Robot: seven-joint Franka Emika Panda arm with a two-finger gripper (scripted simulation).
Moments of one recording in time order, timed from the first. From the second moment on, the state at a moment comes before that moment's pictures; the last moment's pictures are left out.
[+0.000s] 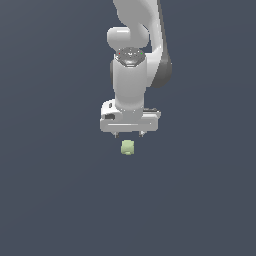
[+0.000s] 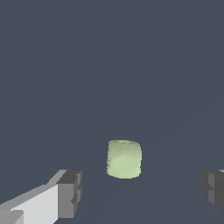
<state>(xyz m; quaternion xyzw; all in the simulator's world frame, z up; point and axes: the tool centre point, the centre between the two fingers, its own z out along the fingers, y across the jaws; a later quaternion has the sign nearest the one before) 0.009 0.004 0.194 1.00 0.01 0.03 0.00</state>
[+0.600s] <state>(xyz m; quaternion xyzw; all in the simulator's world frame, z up) 0.003 -0.007 0.194 1.00 0.01 0.02 0.02</state>
